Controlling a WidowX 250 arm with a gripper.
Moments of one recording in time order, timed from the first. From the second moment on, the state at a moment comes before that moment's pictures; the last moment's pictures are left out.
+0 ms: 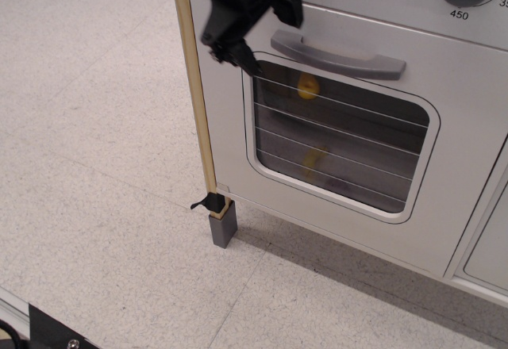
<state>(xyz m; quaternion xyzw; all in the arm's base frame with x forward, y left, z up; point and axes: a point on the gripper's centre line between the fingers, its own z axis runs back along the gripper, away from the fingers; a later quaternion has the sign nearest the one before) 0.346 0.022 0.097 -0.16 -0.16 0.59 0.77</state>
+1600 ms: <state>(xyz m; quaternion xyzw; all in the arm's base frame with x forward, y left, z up) 0.322 0.009 0.055 -0.15 -0.13 0.59 0.78</state>
